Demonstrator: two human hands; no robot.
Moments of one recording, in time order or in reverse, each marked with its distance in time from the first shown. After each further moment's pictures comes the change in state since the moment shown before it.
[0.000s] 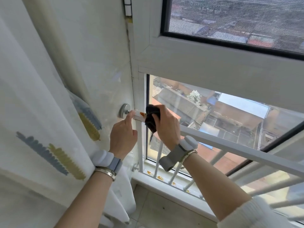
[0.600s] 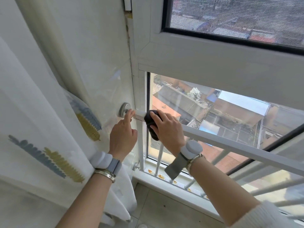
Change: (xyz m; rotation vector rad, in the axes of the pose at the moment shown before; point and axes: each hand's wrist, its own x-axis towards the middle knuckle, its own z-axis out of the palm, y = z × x) left_hand 0.000 -0.009 0.007 -0.131 -0.001 0.006; right_hand -0.013 0.016 0.008 -0.380 -0.125 -0.262
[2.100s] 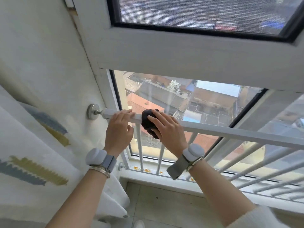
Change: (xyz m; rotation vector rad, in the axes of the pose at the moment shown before) left_hand 0.005 0.052 0.032 -0.002 -0.008 0.305; right_hand -0.073 0.057 -0.034 -0.042 0.067 0.040
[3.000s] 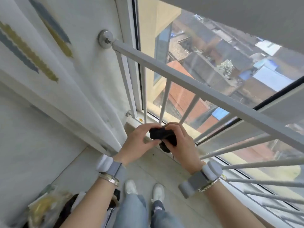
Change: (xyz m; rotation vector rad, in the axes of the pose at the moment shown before) left_hand -0.162 0.149 0.066 -0.537 -0.272 -0.502; right_hand -0.171 0.039 -0.044 0.684 -0.319 0.061
